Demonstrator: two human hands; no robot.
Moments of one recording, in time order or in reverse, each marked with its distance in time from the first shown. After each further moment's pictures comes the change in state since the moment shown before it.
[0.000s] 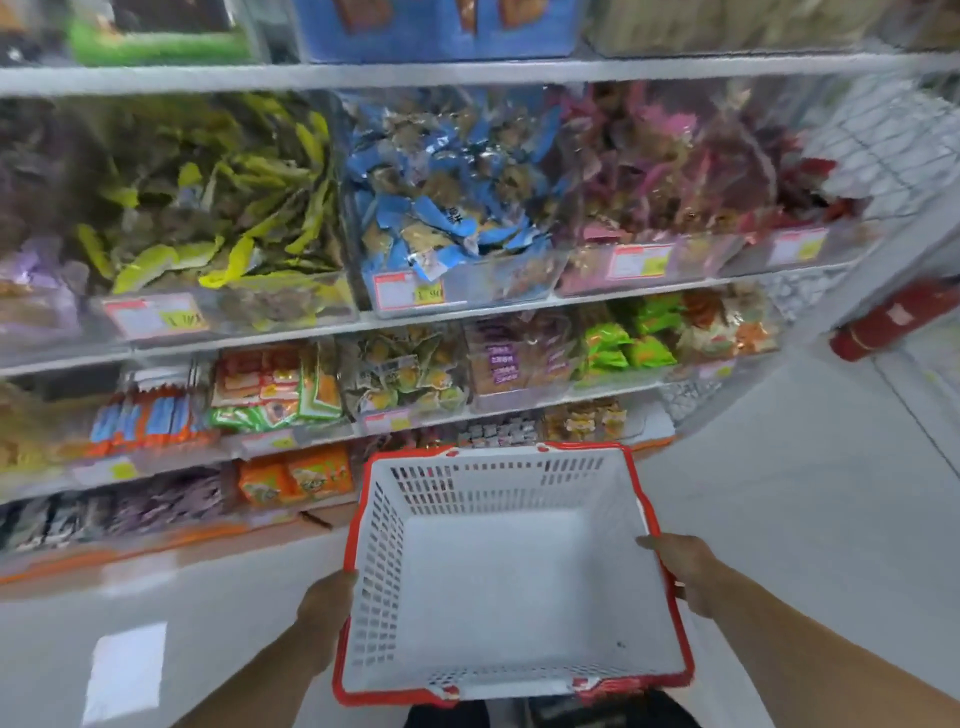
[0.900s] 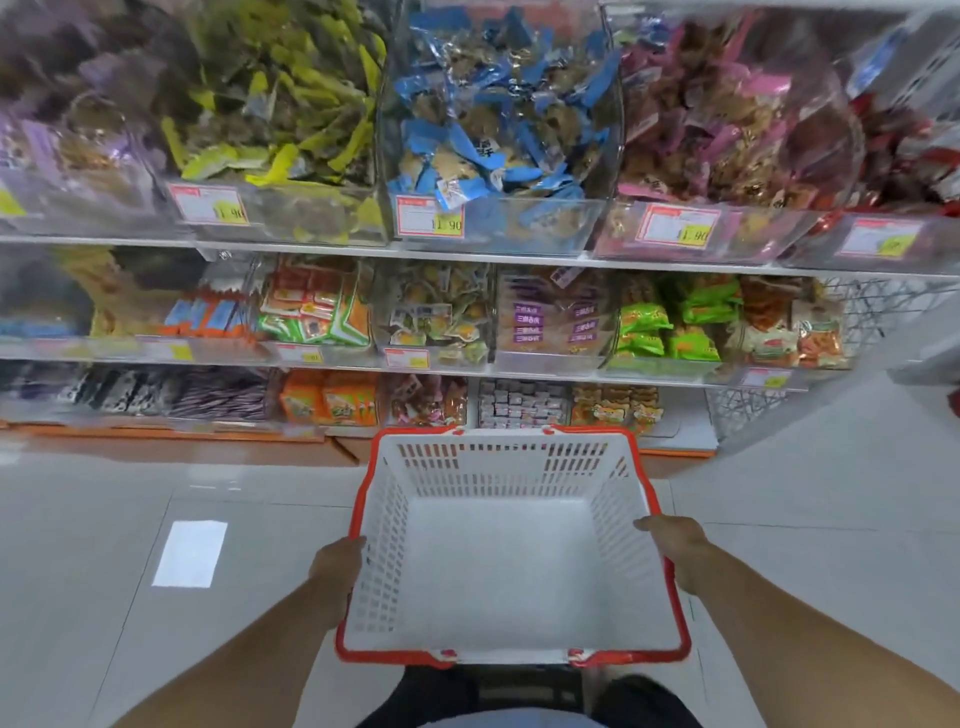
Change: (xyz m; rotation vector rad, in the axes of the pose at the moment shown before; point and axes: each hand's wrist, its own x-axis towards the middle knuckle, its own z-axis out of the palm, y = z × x) left_hand -0.031 -0.066 0.058 -0.202 0.221 -0.107; right_hand 0.033 -0.013 -0.016 -0.187 -0.098 -0.094
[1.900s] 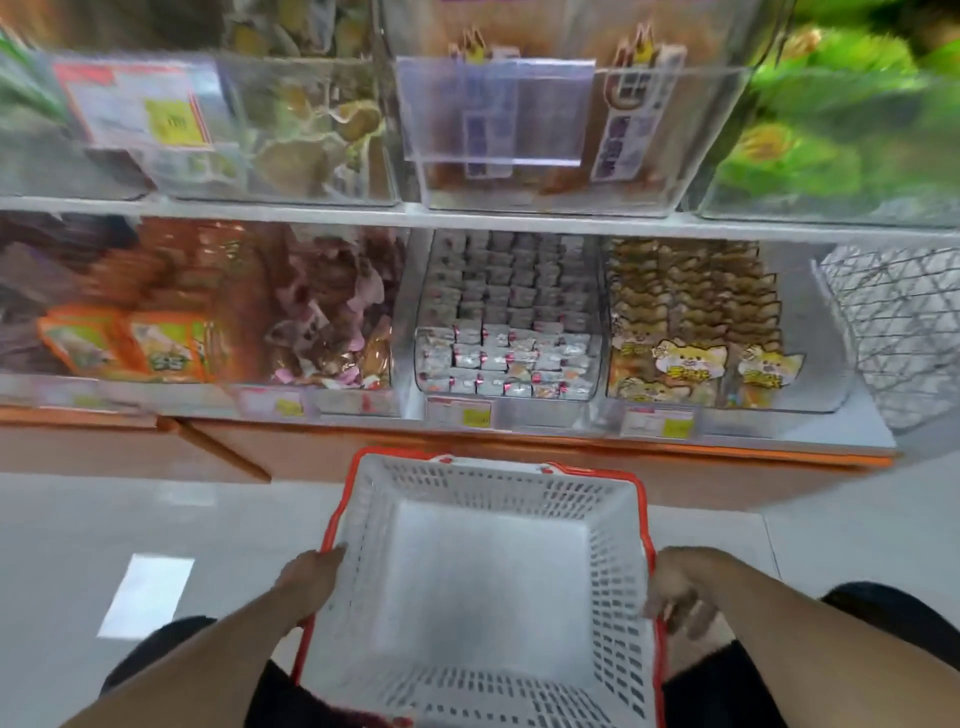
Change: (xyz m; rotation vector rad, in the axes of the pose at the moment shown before) left_hand 0.411 -0.073 0.218 0.476 0.067 0.171; right_hand 0.435 0.072 0.129 -1.006 -0.435 0.096
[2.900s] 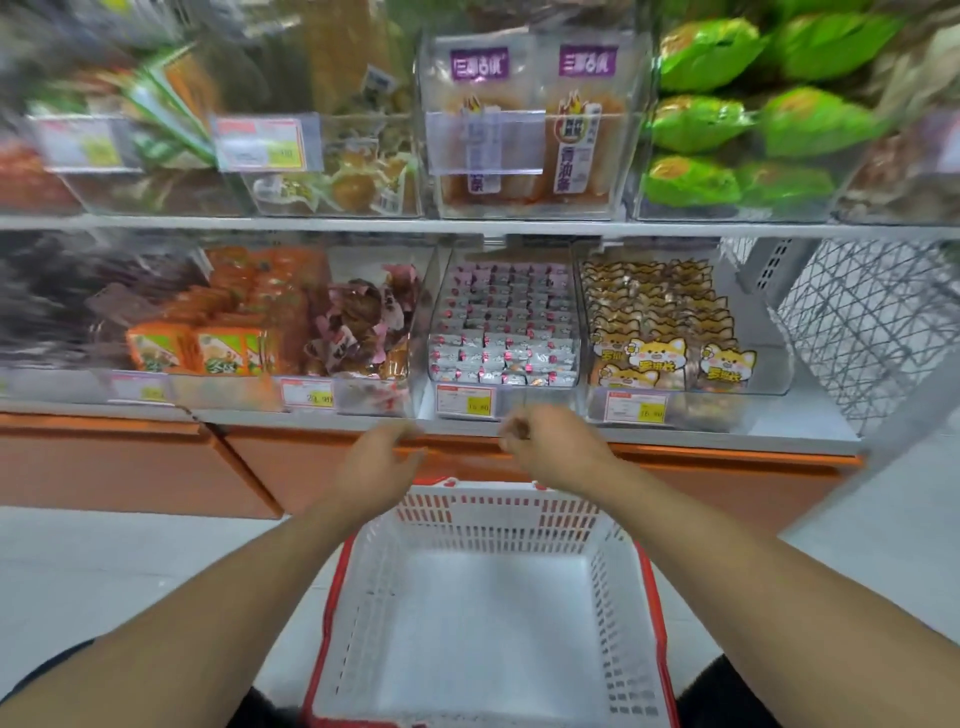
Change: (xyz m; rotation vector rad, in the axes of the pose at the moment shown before) left_hand -0.115 0.099 -0.011 0.077 0.342 0.967; right_hand -0.123 -0.115 0.036 -0.171 0.949 -0.961
